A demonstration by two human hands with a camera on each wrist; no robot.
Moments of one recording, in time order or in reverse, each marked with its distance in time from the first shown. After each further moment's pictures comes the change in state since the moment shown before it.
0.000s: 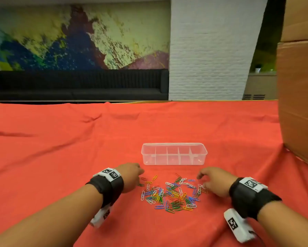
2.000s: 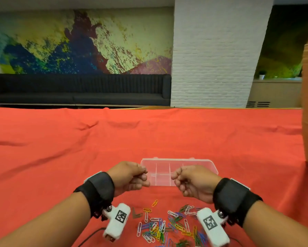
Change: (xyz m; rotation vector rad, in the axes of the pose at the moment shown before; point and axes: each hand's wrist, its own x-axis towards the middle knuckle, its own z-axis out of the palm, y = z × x) left_hand 0.049 -0.014 -0.029 -1.649 0.047 -0.247; right_hand 0.078 -0.066 -0.023 1.264 -0.223 0.055
